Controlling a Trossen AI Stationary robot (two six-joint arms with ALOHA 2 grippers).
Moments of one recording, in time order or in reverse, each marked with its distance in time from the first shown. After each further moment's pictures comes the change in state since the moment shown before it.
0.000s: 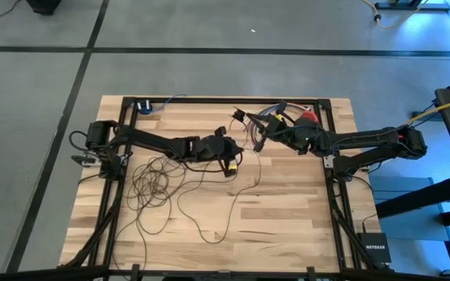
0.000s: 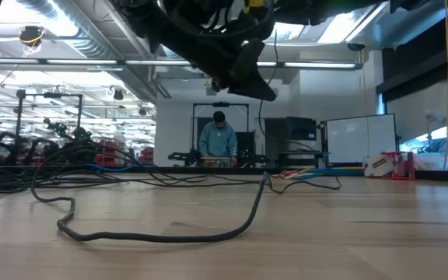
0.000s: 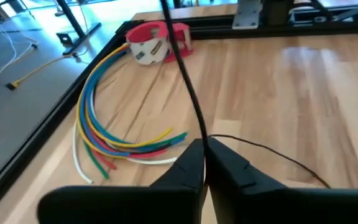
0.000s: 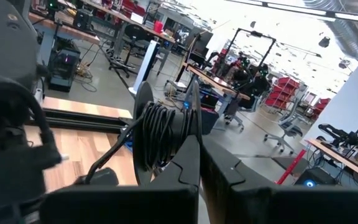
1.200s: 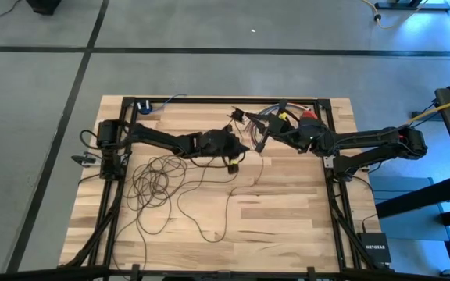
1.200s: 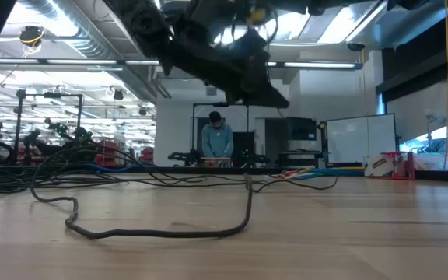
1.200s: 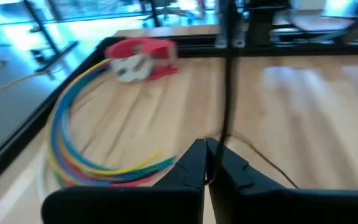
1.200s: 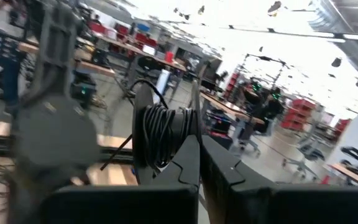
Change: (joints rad) left arm 0.078 0.102 0.000 0.194 0.178 0.018; right arm 0.001 -0.006 0.000 0.100 -0.106 0.013
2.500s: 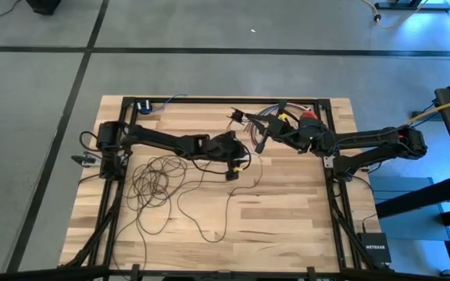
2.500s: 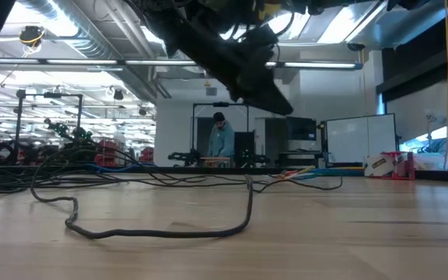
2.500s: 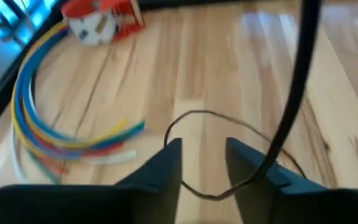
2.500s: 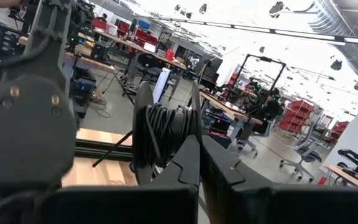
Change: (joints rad) left arm -0.067 -0.025 0.145 -0.413 0.011 0.030; right arm 0.000 0.001 0.000 -0.012 0.009 -0.025
